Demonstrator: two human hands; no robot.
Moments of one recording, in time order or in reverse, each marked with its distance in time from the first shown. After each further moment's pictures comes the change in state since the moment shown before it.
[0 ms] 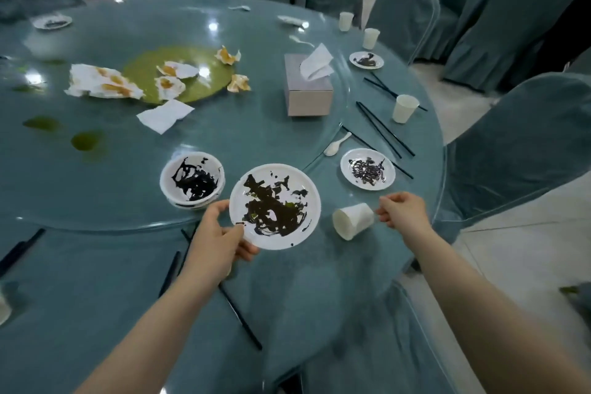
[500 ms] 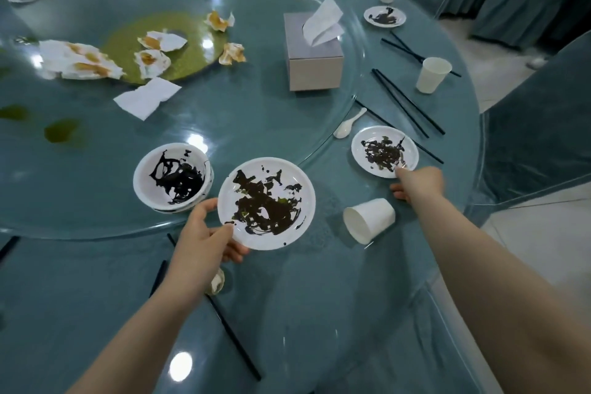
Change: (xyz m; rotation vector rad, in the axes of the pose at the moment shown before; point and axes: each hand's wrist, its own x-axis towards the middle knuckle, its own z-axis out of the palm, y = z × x) left_hand 0.049 -0.024 0.007 0.061 0.044 -0.066; right_hand 0.113 0.017 0.032 -0.005 0.111 0.240
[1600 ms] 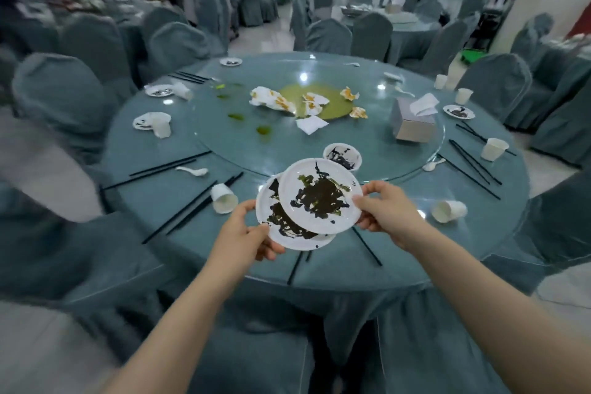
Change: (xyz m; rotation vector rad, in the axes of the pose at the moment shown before) left_hand -0.295 -0.045 -0.235 -0.171 0.098 0.149; right_hand -0.497 0.014 0.024 -0.148 -0.675 -0.577
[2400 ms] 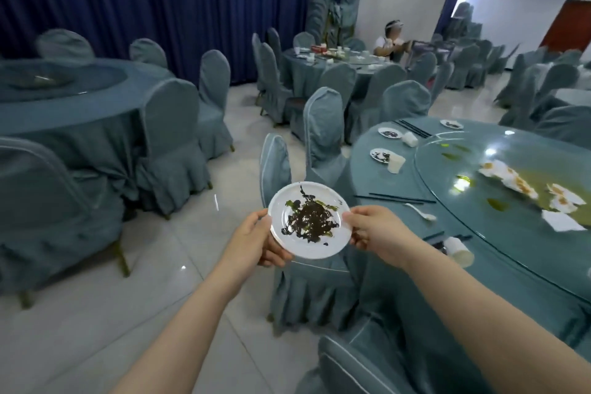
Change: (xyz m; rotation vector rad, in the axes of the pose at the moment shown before) left_hand -0.254 -0.045 -0.387 -0.222 0.608 -0.019; right_hand -0.176 -0.165 0.437 -0.078 -0.759 -0.172
